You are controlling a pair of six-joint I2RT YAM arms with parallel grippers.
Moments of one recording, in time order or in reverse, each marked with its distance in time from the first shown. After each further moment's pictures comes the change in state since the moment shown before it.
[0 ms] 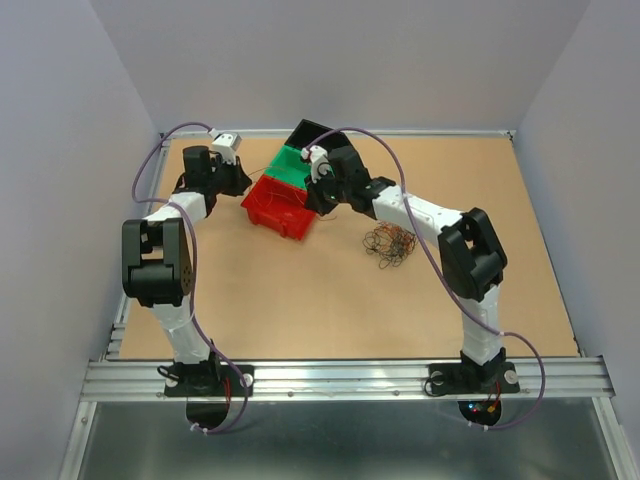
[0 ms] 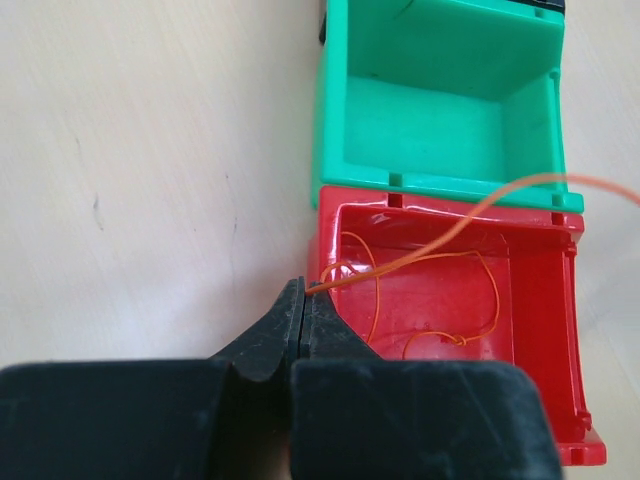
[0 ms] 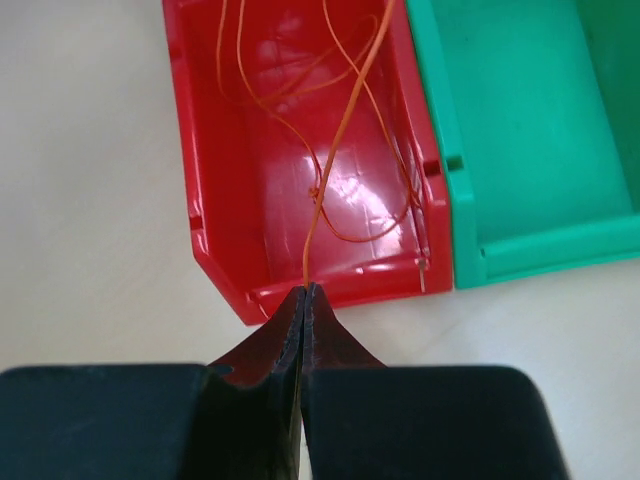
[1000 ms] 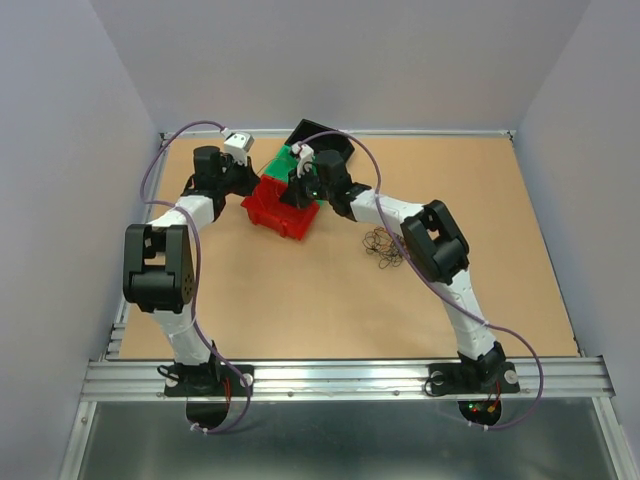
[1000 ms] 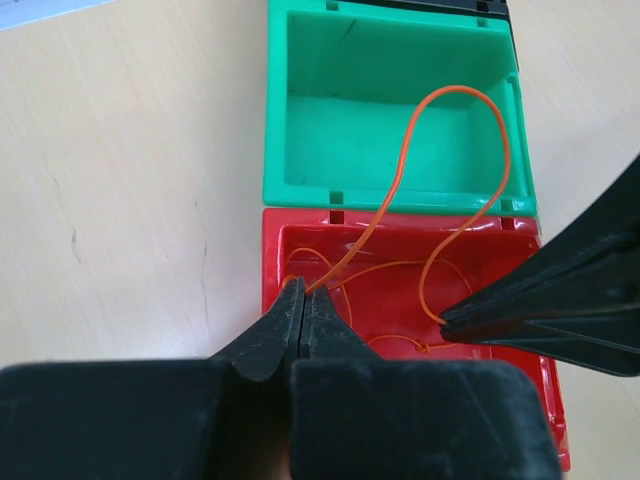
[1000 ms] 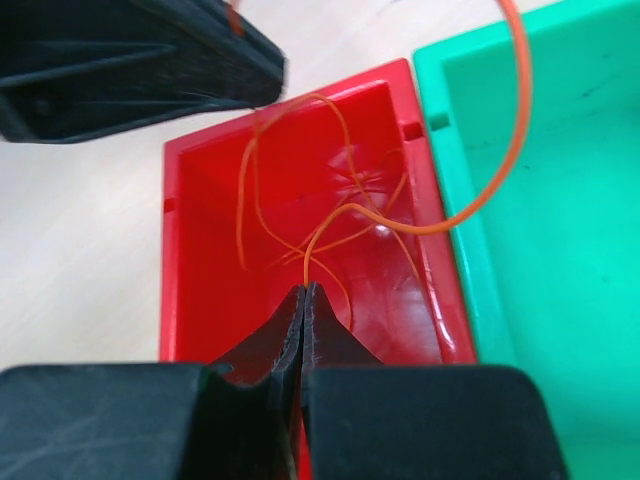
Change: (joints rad) left arm -0.066 -0.047 -0.039 0.044 -0.044 0.034; right arm 0.000 0.326 0.215 0.362 -0.161 0.214
